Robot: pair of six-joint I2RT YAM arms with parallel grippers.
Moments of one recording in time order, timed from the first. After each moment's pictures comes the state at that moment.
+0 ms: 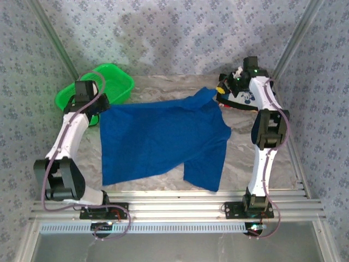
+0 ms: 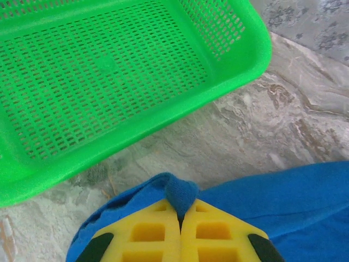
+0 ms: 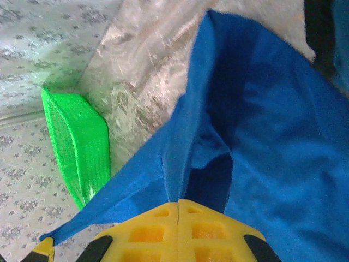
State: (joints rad) left arm 0.02 1.42 1.23 -0.57 0.04 -0.36; right arm -0.02 2.18 2.03 -0.88 -0.72 0.67
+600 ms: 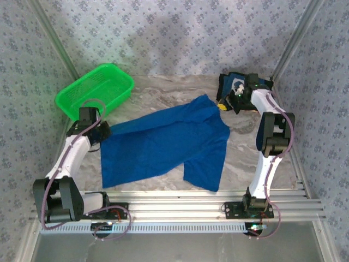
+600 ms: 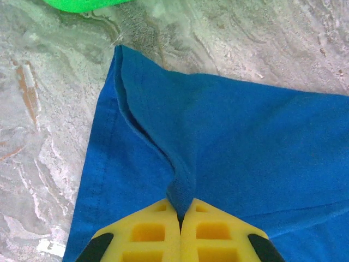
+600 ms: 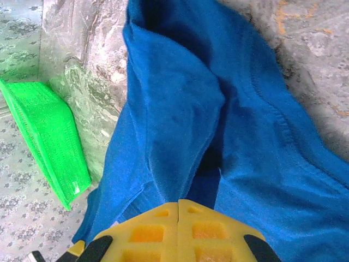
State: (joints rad) left arm 0.03 1.23 0.86 -0.61 0.02 -0.45; right arm -0.05 2.04 1.63 -0.75 -0.72 0.66
